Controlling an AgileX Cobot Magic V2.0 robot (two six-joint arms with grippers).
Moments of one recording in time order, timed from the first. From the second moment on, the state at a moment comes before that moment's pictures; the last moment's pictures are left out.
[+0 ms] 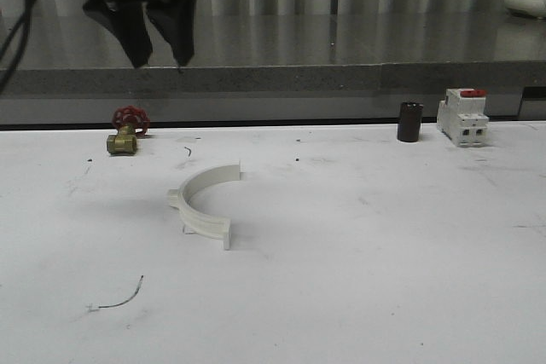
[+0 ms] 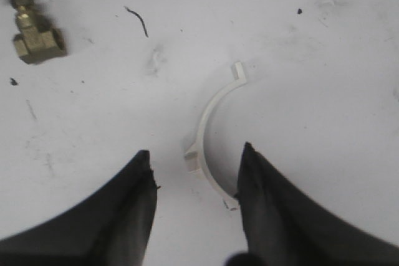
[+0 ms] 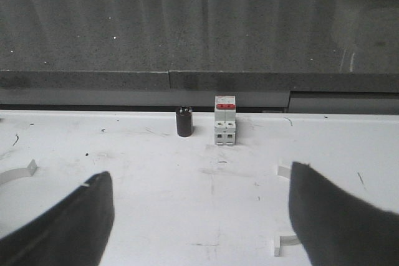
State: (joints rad) left arm -0.52 1.75 -1.54 0.11 0.91 -0.24; right arm 0.03 0.38 -0.50 0.06 0.38 0.02
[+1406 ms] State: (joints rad) left arm -0.29 0.21 -0.39 0.39 0.45 -0.23; right arm 0.03 0.38 -0.50 0.06 0.38 0.02
